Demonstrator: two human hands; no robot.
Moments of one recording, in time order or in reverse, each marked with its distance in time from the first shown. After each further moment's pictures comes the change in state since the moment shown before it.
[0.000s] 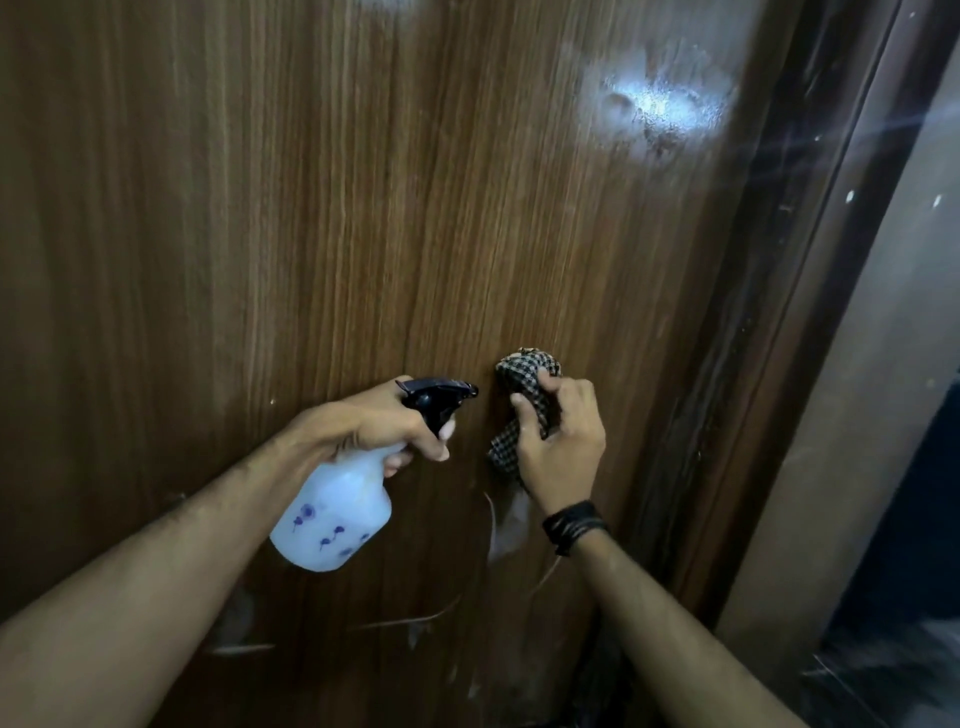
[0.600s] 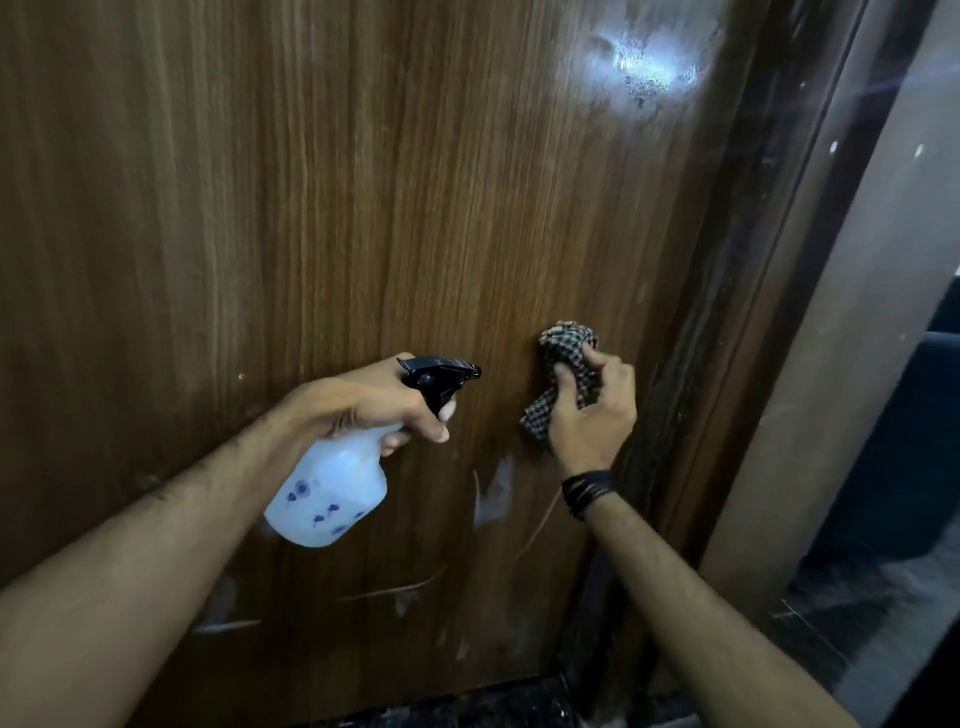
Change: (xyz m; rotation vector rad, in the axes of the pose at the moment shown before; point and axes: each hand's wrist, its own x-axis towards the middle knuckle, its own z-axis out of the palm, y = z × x) left_hand 0.013 0.003 0.013 0.019 -0.063 -0.017; right_hand 0.001 0.035 -0.024 -0.108 0.159 0.182
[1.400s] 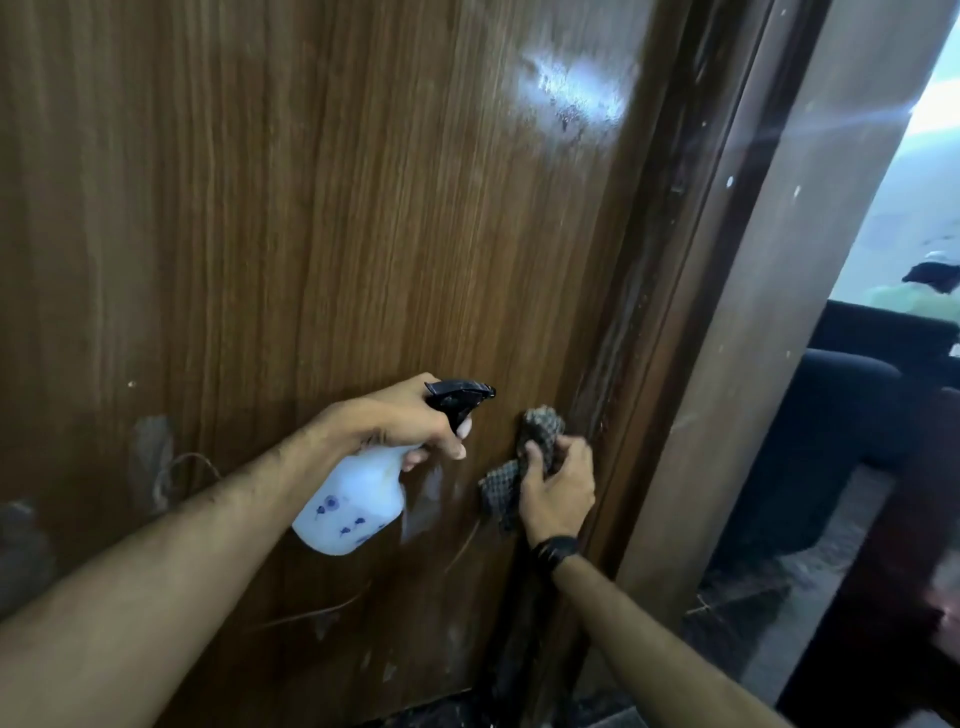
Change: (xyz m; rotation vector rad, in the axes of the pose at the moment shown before) left_hand 0.063 0.024 0.059 0.055 -0.073 0.093; right_hand -0.036 0.076 -0.043 -0.212 -0.125 0.219
